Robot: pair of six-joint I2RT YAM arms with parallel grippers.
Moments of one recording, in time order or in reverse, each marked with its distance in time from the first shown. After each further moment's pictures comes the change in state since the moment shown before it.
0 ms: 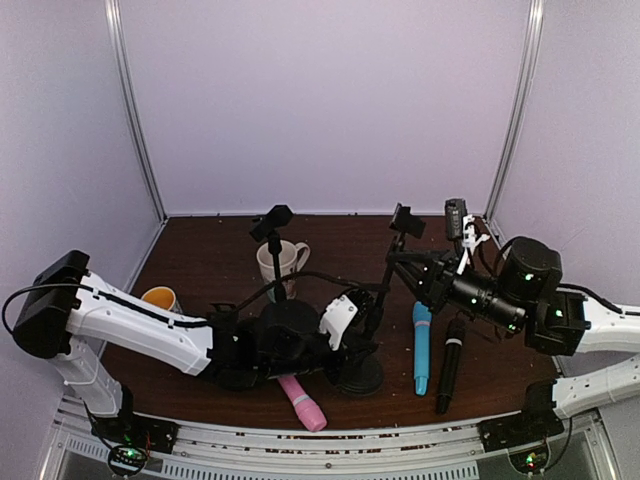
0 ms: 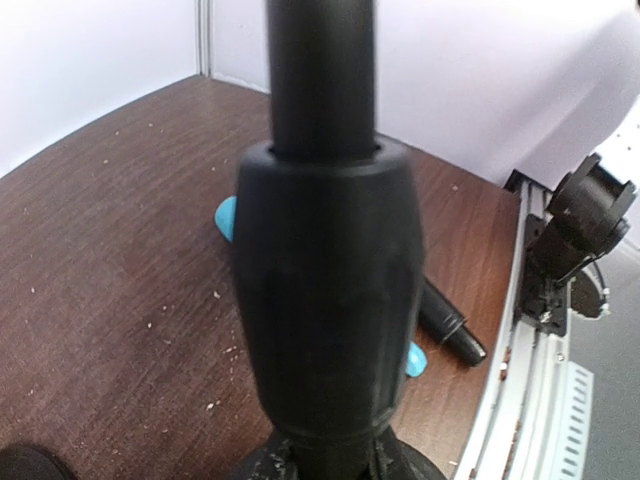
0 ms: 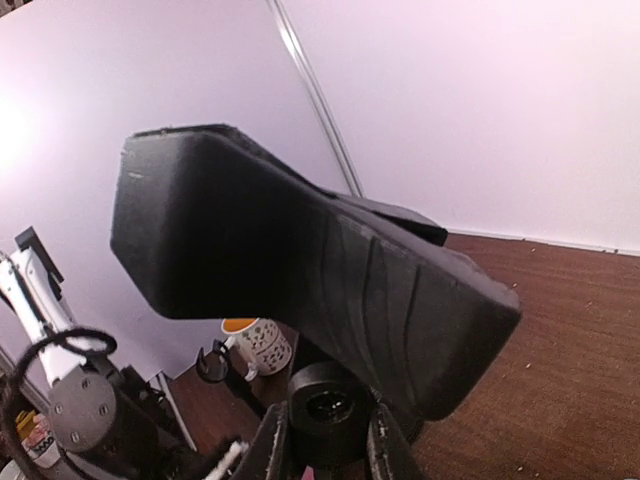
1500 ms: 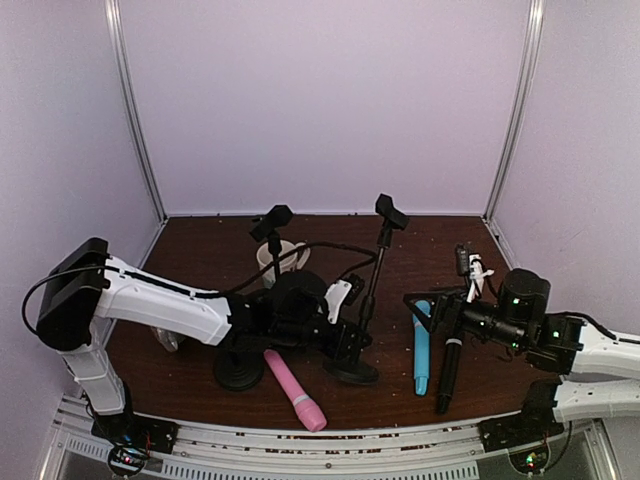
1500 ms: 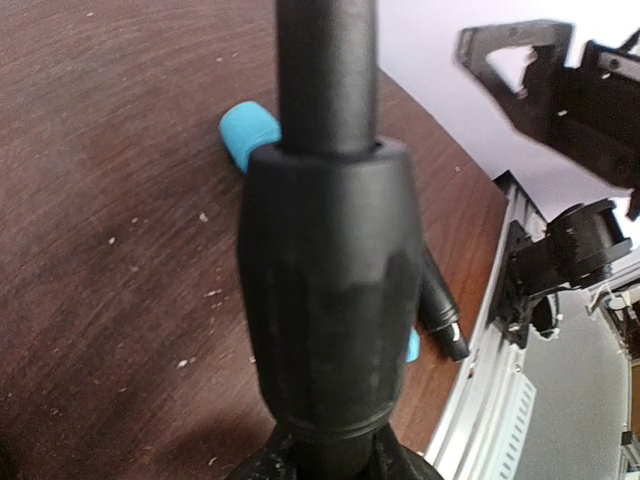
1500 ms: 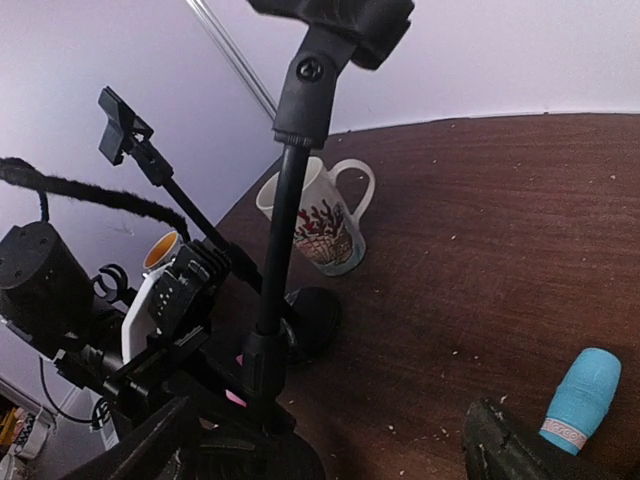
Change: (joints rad) left arm 0.185 0.107 0.109 -0.166 0.319 -0.285; right arm -0.227 -0.149 -0.276 -0.091 -0.153 0.144
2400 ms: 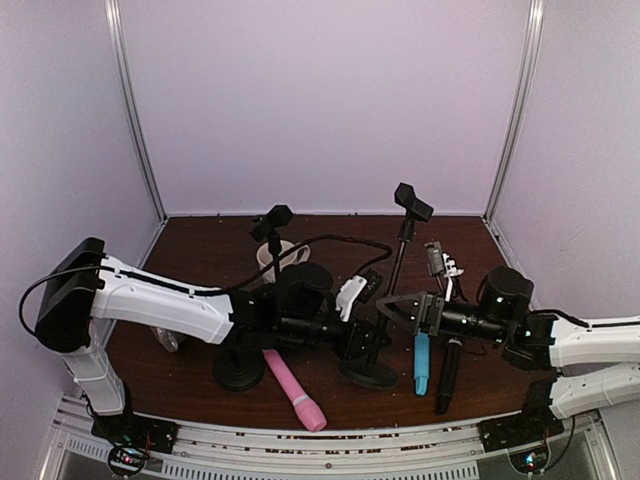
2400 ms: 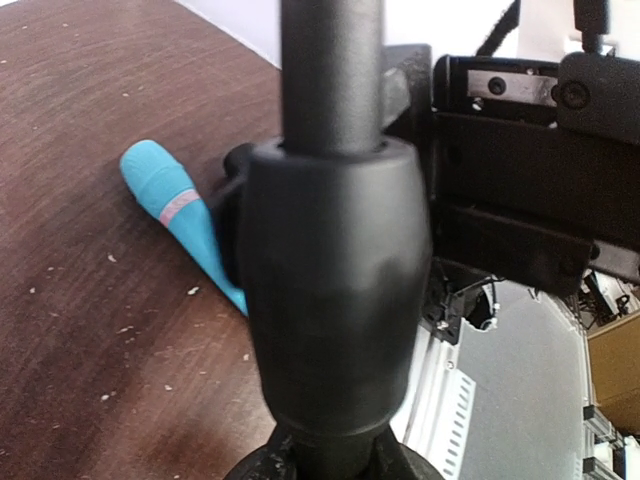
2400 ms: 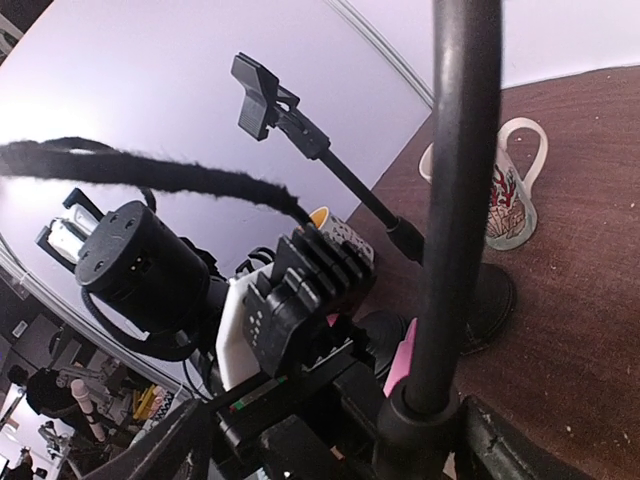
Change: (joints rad) left arm -0.021 0.000 0.065 0.029 0.104 0.003; right arm 0.045 0.256 0.010 0.403 -0.317 0.232
